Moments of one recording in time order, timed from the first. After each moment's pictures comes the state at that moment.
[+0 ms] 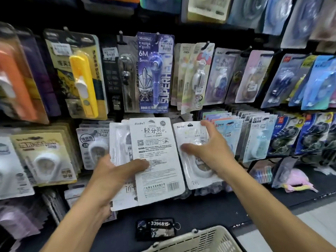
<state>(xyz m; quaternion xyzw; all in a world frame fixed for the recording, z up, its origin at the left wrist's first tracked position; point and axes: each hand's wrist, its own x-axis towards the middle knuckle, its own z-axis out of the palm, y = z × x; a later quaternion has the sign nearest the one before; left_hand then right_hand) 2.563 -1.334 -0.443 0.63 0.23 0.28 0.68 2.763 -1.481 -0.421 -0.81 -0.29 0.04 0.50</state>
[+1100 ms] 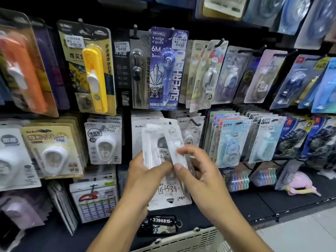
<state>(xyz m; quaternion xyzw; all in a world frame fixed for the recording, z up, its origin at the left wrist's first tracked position) 2.594 -1.370 -0.460 0.60 0.23 0.31 0.70 2.680 -1.490 -0.456 -0.70 -0.42 0.09 0.58</state>
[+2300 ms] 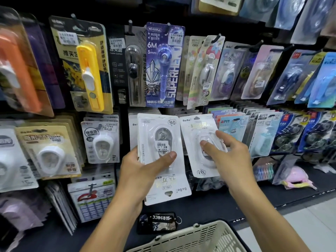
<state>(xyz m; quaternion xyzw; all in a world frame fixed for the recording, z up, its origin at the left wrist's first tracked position) 2.590 -1.360 -0.461 0.59 0.20 0.32 0.71 2.739 -1.503 -0.444 -0.79 -0.19 -0.01 0.59</state>
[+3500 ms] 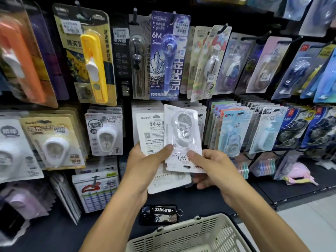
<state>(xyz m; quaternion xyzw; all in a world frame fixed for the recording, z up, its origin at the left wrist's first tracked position) 2.594 -1.362 -0.458 0.54 0.24 0.29 0.75 2.713 -1.499 -0.460 -0.71 -0.24 0.29 0.59</state>
